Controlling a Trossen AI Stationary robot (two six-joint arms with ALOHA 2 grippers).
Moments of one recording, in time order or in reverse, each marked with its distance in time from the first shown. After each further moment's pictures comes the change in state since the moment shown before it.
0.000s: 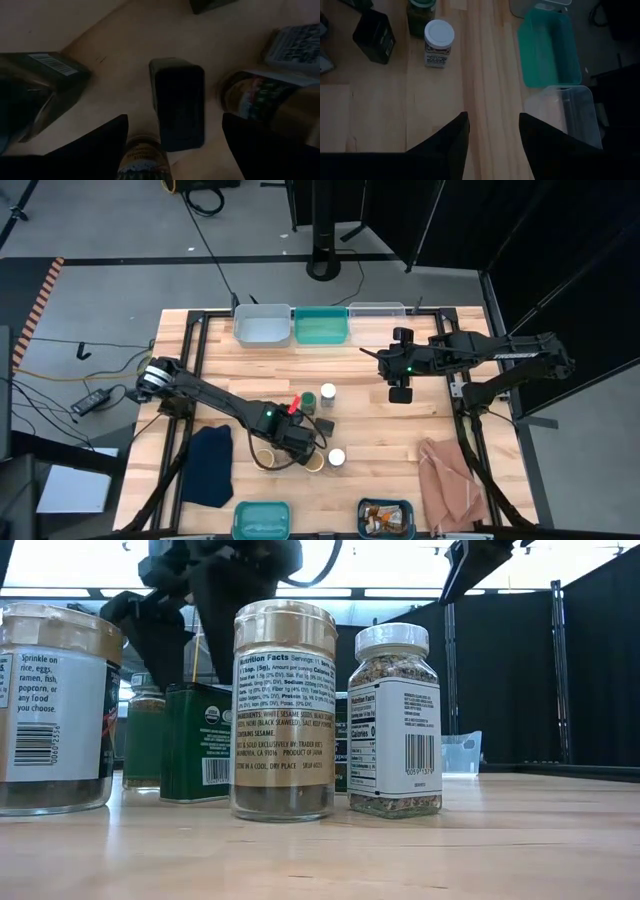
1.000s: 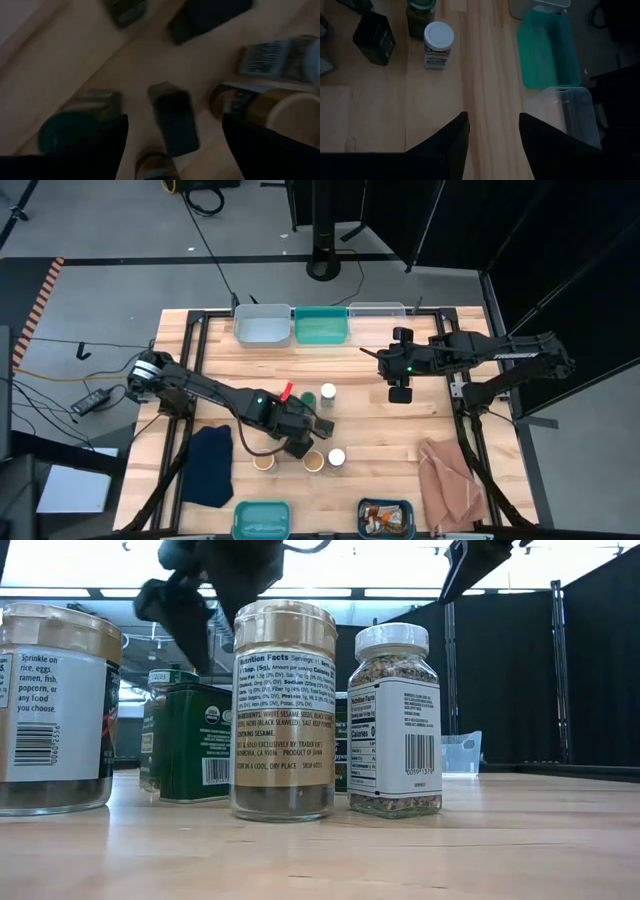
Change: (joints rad) left arm 0.043 -0.089 0.000 -0.005 -0.055 0.182; right arm 0.000 -0.001 0.000 0.007 0.002 -0.006
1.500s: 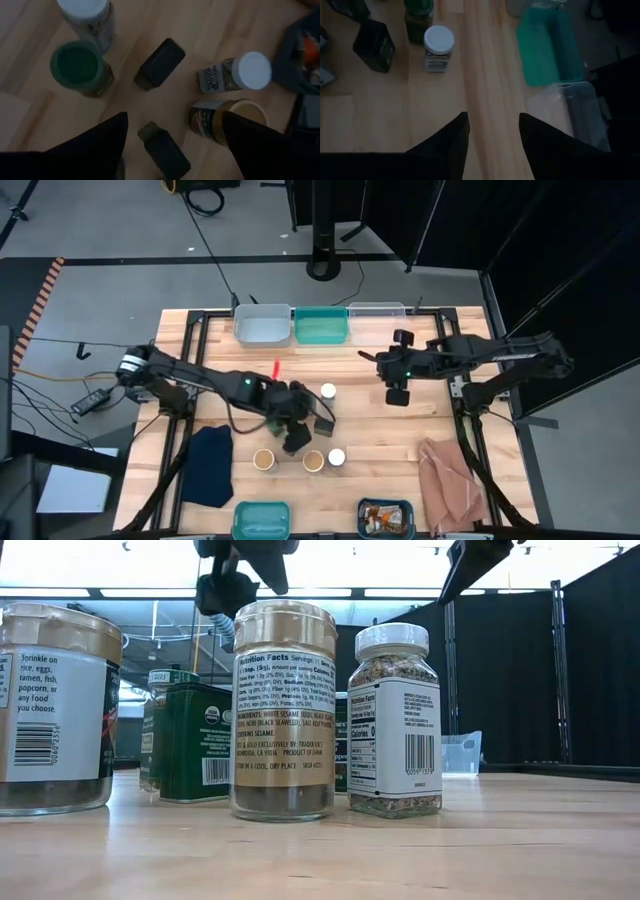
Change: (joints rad) left arm 0.071 -0.104 -0.026 0.176 0.029 0.444; right arm 0.031 0.012 0.000 0.000 0.035 0.080
